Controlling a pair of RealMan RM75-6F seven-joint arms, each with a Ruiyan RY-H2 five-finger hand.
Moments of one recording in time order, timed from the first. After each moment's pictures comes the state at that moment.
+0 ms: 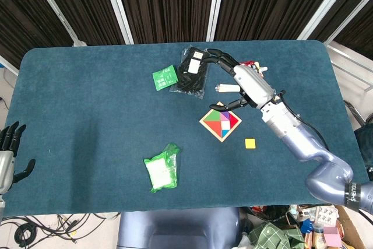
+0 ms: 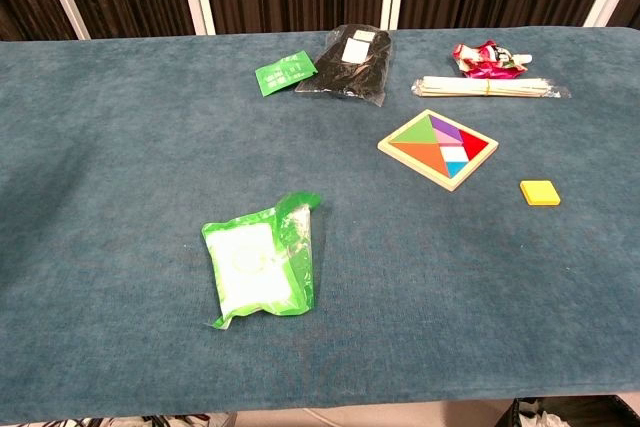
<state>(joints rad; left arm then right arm) -0.09 -1.14 -0.08 -1.65 1.41 1.48 0.14 0.84 -0.98 0.47 -1.72 -1.28 0.77 0.61</state>
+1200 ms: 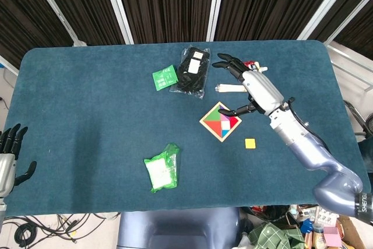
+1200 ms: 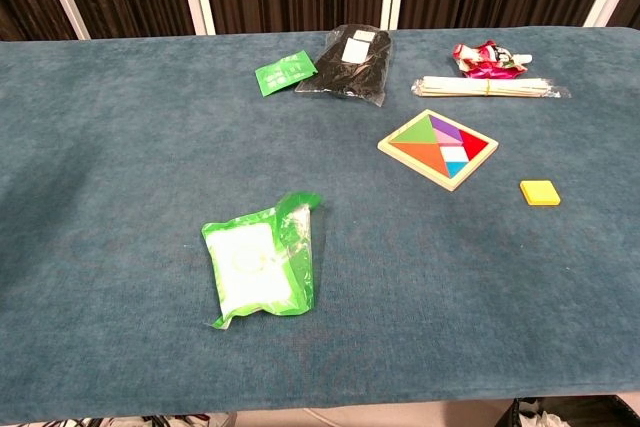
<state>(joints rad) -0.08 -1.15 -0.07 -1.66 1.44 1.51 0.16 0.81 -0.92 0.43 -1.81 -1.21 0.82 0.48</state>
